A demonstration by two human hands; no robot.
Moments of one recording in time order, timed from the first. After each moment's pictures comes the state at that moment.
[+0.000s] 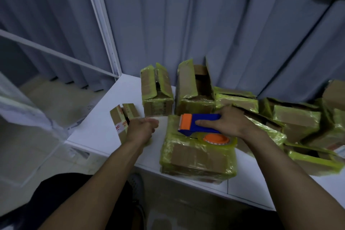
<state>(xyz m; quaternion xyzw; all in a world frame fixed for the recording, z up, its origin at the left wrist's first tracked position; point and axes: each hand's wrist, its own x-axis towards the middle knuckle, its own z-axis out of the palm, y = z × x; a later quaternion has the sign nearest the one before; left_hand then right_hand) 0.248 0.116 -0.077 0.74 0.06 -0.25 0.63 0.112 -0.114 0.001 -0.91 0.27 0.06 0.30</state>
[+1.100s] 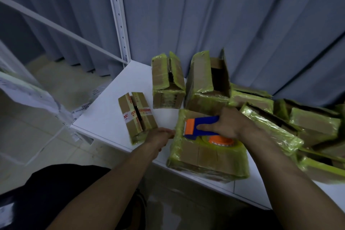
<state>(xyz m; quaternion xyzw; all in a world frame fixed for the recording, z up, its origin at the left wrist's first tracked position) 0.241 0.113 -0.147 0.74 0.06 -0.40 0.54 0.148 -0.087 -0.021 -0.94 0.25 0.15 0.19</state>
